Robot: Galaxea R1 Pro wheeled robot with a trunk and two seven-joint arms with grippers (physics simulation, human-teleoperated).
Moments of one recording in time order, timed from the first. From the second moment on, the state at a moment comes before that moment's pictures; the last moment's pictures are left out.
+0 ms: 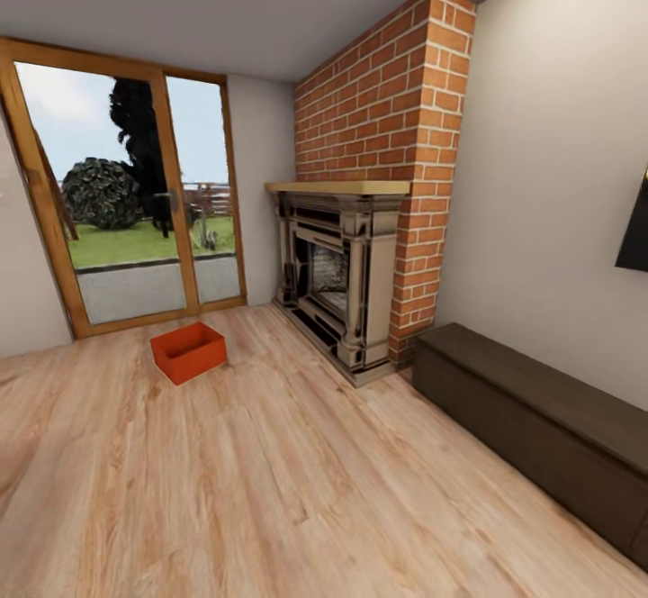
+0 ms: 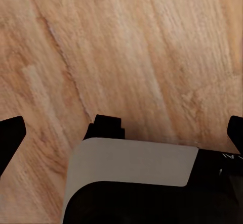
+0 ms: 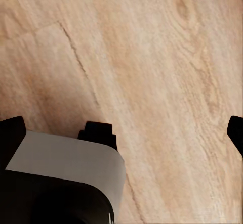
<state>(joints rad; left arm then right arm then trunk) -0.21 0.02 -0.08 0.00 0.25 0.00 0.00 -0.18 -0.06 0.27 0.03 -0.11 -0.13 0.01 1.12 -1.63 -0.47</state>
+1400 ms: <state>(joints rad) -0.21 0.02 -0.08 0.00 0.25 0.00 0.00 -0.18 -0.06 0.29 0.03 -0.10 -0.13 0.01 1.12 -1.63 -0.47</state>
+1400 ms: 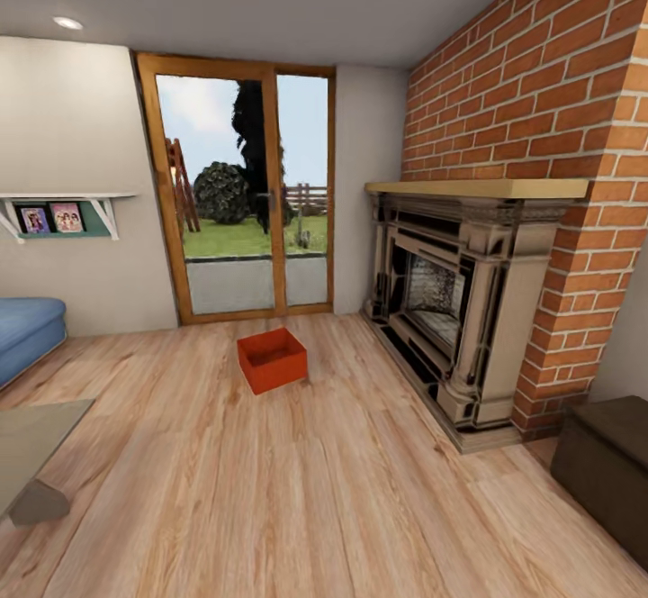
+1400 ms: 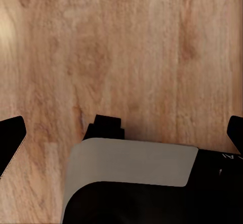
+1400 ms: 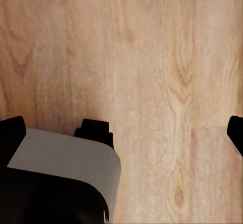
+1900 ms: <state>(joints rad) -0.21 0.02 -0.08 0.00 0.25 0.00 0.00 -0.18 -0.06 0.29 0.03 -0.10 -0.13 0.01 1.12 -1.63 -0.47</state>
